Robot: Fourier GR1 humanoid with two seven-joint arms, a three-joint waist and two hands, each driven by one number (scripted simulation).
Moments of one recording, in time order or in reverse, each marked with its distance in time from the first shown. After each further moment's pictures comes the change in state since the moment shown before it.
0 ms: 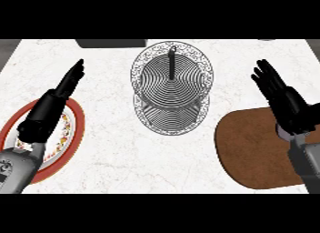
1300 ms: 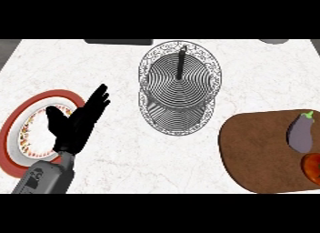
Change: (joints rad) left arm 0.085 -0.216 0.007 0.089 0.209 -0.012 0.184; right arm 0.025 -0.574 0.035 -0.034 0.285 -0.316 1.099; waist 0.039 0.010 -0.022
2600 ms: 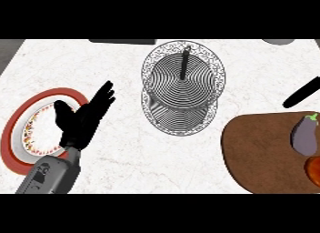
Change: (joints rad) left arm -0.039 -0.033 0.003 0.022 -0.021 -0.008 0.021; right arm -0.532 0.187 0.362 0.545 -0.094 0.344 0.214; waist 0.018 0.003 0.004
